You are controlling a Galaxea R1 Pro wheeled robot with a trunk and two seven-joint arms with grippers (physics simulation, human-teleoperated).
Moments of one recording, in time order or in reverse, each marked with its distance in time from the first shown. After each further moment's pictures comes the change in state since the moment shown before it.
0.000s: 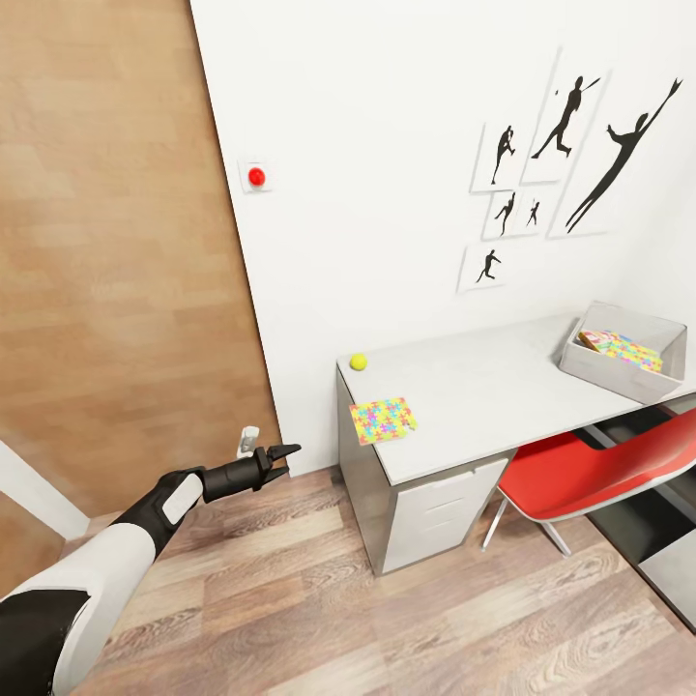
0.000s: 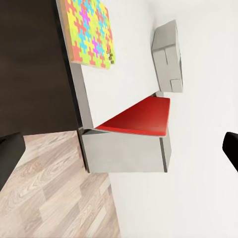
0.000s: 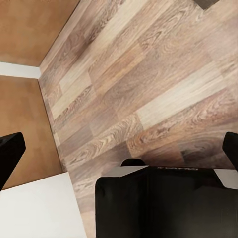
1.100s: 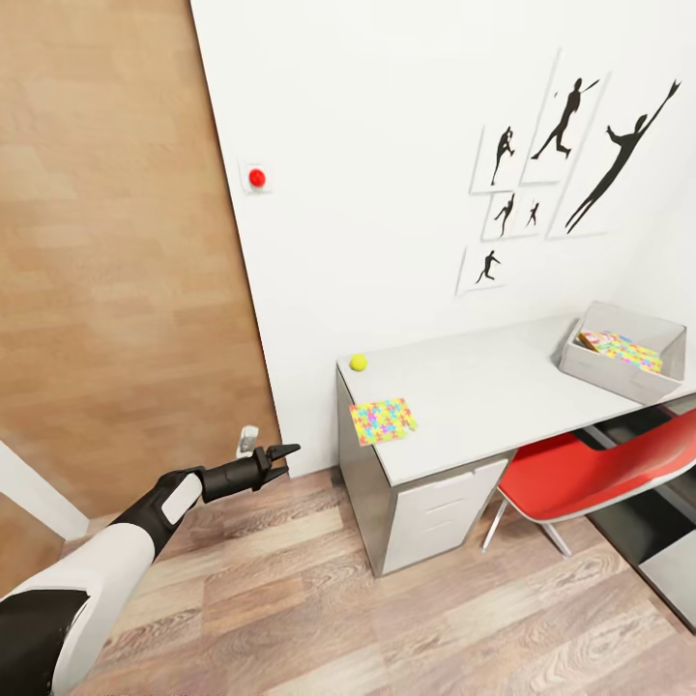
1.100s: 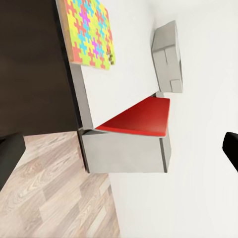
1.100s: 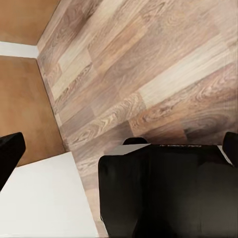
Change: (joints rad) left arm 0.000 0.002 0.001 0.000 0.000 0.001 0.000; right arm -0.004 0.003 0.054 -0.008 0.019 0.076 -0.016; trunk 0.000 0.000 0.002
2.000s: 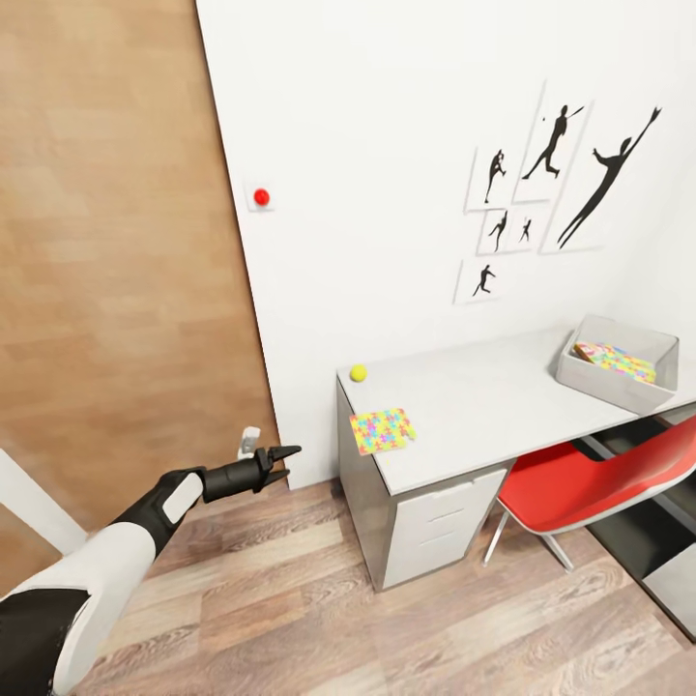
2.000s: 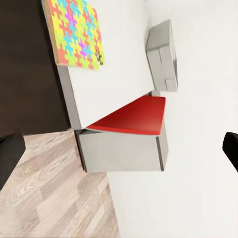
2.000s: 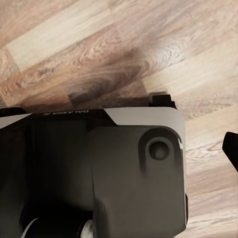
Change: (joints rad) left arm -0.002 -0.003 0.001 0.000 -0.001 0.035 0.015; right arm -0.030 0.199 0.105 0.018 0.158 0.039 -0.774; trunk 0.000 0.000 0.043
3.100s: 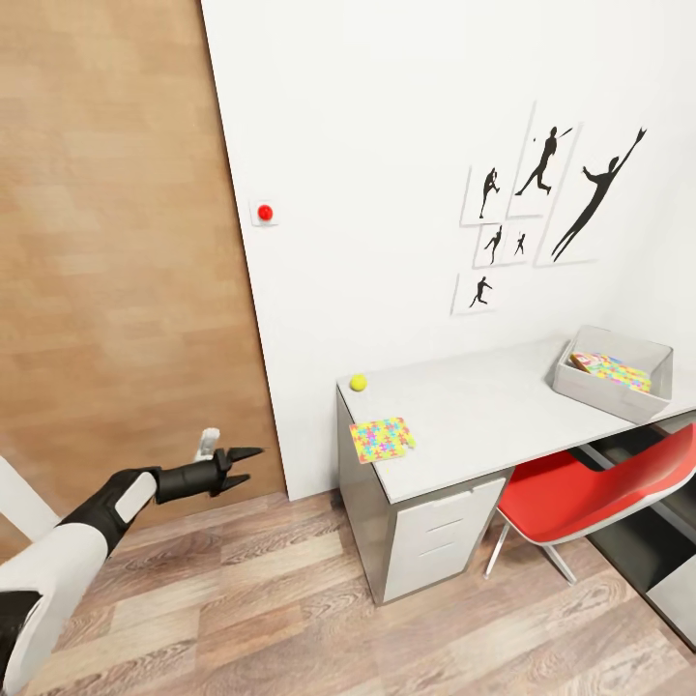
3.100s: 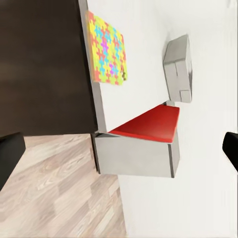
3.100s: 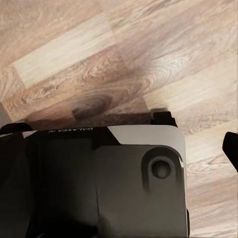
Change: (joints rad) left arm -0.004 0.144 0.011 -0.004 -0.005 0.117 -0.006; right arm -0.041 0.002 -0.003 -0.023 -0.006 0.059 -0.035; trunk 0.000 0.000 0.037
